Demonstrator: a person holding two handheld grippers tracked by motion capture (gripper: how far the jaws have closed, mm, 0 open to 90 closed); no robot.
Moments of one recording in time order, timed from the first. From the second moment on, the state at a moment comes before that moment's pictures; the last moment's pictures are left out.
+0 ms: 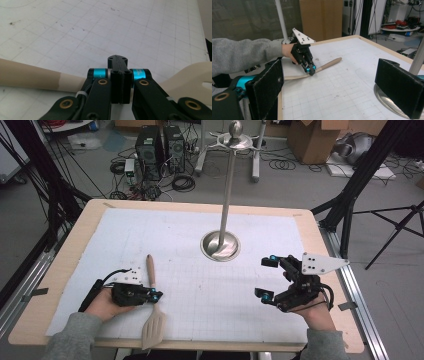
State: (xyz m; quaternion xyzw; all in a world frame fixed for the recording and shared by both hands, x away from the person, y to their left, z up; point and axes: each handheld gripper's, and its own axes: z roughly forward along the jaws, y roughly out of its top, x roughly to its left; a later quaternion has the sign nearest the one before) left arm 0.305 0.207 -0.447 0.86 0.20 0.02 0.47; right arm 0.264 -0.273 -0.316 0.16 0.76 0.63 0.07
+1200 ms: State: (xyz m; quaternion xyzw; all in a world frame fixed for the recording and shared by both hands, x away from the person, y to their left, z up) left arm 0.329 0.241 -0.446 0.85 0.27 0.11 0.44; right arm 0.256 -0.278 -0.321 0.17 0.76 0.62 0.08
